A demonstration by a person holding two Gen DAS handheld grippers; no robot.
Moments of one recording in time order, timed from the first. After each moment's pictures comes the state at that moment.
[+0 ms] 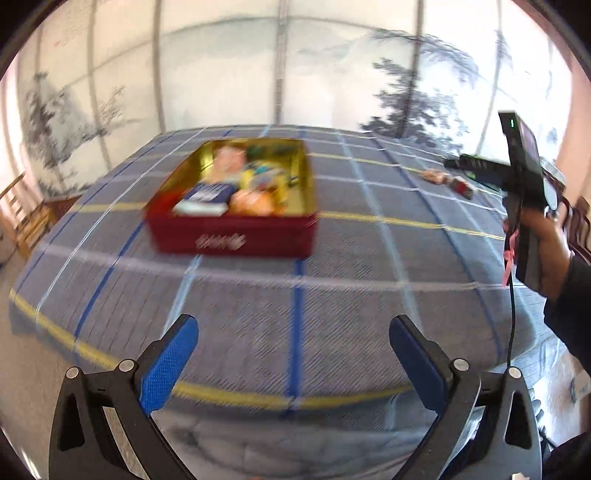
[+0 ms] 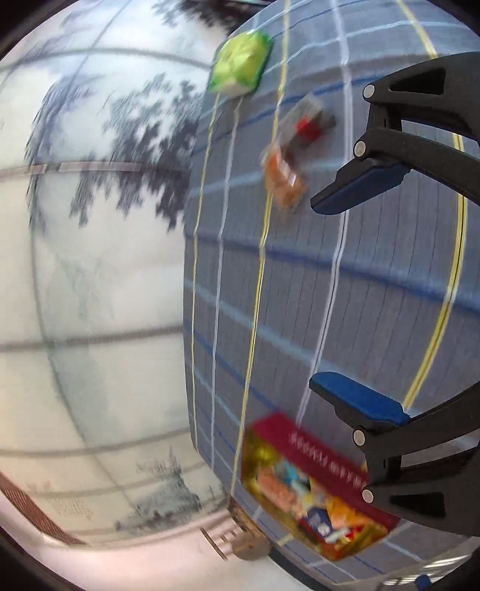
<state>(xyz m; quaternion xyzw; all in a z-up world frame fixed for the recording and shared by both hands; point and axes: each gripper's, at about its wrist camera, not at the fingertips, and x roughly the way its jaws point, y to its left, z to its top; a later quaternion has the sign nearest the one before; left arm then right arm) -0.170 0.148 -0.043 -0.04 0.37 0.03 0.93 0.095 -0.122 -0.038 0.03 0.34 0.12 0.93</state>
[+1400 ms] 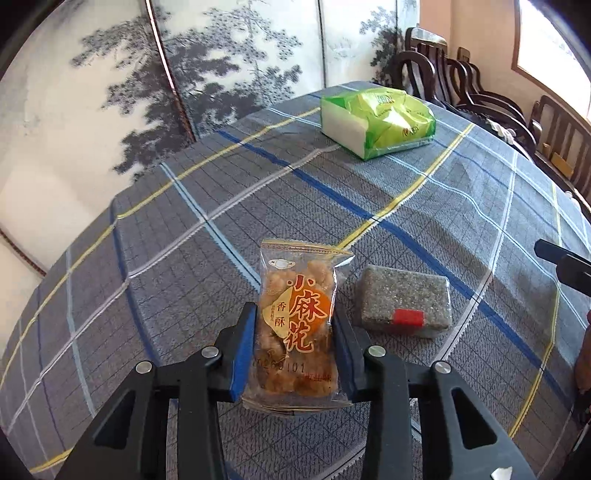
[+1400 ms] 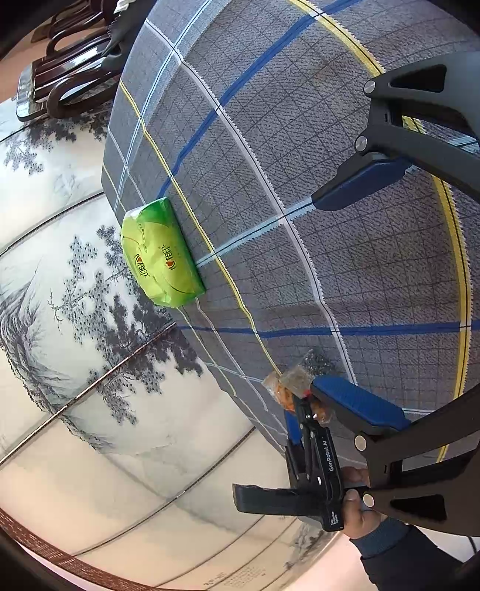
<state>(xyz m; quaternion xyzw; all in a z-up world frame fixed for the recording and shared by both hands) 0.235 -0.108 -0.058 0.19 0.42 -0.24 0.85 0.116 -0.345 -0.089 0.27 0.33 0.08 0.90</state>
